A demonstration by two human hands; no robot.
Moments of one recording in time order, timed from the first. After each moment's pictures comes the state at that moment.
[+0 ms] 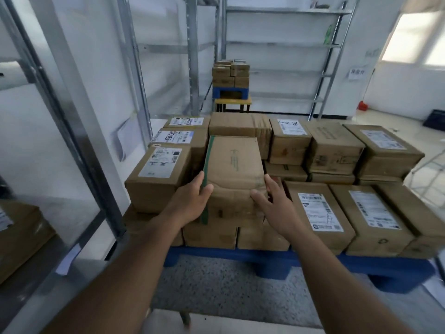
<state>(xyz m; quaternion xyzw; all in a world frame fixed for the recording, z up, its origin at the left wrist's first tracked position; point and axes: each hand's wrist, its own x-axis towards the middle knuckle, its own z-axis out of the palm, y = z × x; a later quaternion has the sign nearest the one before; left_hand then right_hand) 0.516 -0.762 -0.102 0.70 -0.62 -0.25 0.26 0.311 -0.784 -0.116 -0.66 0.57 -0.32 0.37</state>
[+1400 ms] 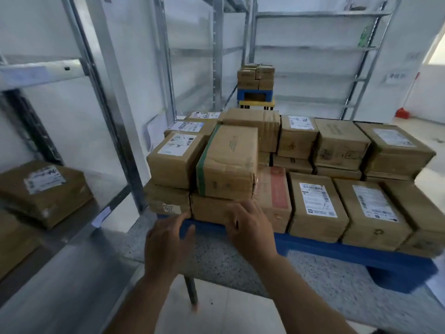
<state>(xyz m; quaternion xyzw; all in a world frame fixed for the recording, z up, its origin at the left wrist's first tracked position) 0.486 -0.613 -0.179 0.79 -0.54 0.01 0.30 0.321 -0.692 -0.165 -0.84 0.42 -0.33 0.08</state>
